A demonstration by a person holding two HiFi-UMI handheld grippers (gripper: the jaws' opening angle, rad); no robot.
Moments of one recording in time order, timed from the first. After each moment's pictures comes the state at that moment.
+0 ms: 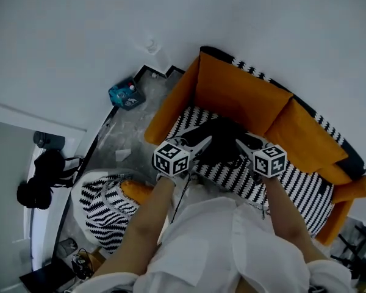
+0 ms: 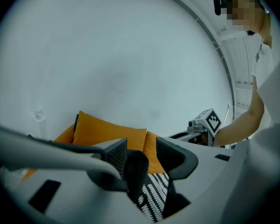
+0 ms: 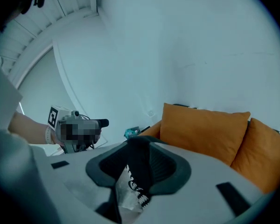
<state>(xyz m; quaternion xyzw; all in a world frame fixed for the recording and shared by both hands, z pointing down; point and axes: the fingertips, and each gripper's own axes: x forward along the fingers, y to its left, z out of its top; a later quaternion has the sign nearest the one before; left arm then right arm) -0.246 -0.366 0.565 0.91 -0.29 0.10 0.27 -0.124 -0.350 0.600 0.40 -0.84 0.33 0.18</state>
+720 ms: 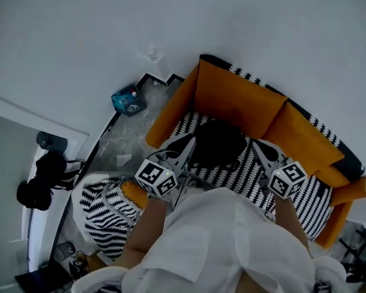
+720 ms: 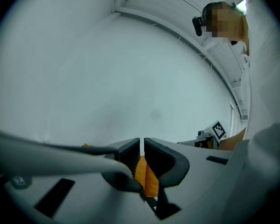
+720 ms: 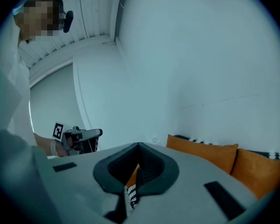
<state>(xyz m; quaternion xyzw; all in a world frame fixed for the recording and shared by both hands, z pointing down) -0.280 -0.321 0.437 0.92 -0.36 -0.01 0.17 -0.090 -0.304 0.463 0.43 -0.87 0.22 0.06</state>
